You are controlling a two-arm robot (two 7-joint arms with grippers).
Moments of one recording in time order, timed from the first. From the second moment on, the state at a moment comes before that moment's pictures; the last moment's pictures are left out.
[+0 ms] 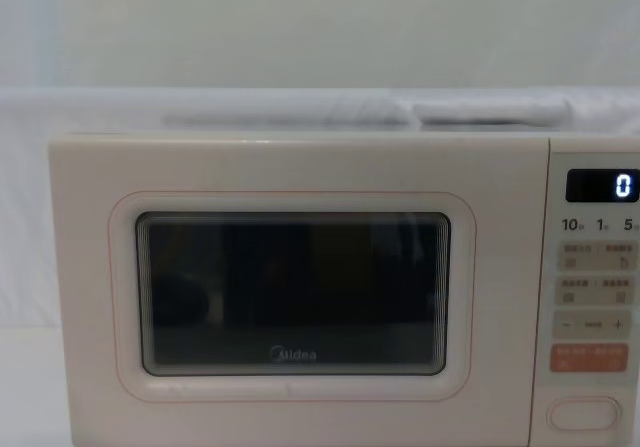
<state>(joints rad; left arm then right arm) 0.27 0.27 -0.05 -1.88 -0.38 -0.05 -0.08 -0.11 0.16 -0.05 -1.70 0.00 -0.04 0.10</state>
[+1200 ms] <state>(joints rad) 0.31 0.22 -0.09 -1.87 -0.31 -0.06 -0.12 -0.11 0.16 -0.05 -1.70 0.00 -0.04 0.10</state>
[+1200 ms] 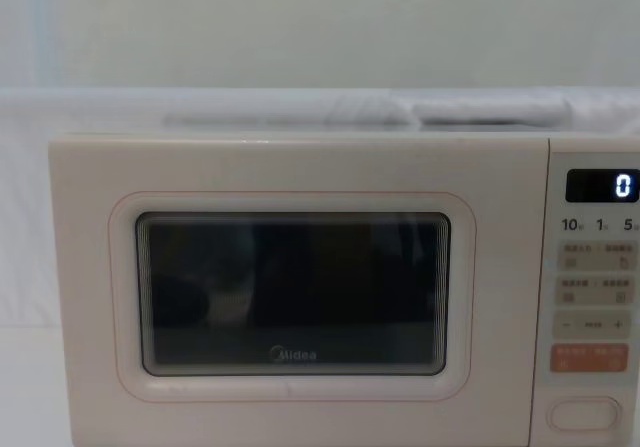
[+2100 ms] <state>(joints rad) 0.31 0.22 -0.08 -1.87 -0.31 -0.06 -0.12 -0.11 0.16 -0.05 -1.70 0.00 -0.04 0.10</state>
